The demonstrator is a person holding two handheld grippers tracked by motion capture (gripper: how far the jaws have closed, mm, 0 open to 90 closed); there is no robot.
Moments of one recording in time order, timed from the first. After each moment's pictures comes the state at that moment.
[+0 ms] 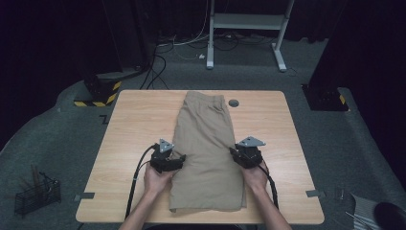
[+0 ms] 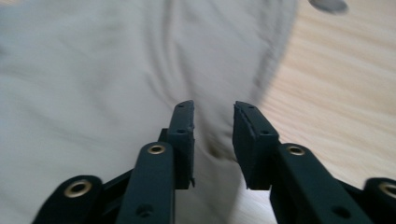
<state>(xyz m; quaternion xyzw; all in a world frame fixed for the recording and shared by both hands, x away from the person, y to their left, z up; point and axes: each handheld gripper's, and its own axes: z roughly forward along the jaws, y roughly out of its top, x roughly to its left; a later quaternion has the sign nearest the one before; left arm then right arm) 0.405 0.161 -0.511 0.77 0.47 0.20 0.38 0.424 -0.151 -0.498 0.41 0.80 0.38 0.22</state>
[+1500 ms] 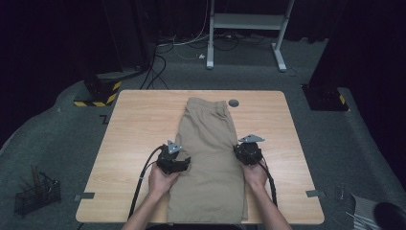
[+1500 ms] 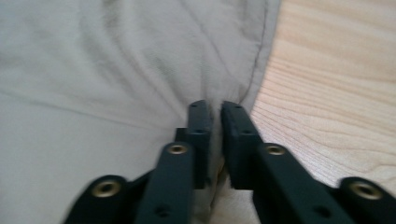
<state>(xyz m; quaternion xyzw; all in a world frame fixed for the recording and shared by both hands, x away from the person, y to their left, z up) 0.405 0.145 -0.524 0.79 0.46 0.21 0.35 0.440 -0.156 -0.511 0.45 0.80 0.35 0.21</state>
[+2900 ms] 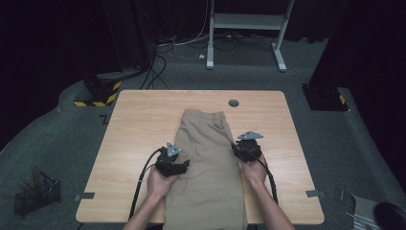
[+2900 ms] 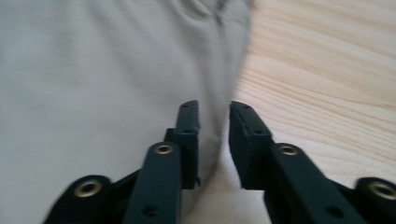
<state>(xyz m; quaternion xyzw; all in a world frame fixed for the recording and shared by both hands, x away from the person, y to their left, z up) 0.391 0.148 -0.519 0.80 0.45 0.20 0.35 0.441 -0.152 -0.500 0.44 0.80 0.36 0.21</state>
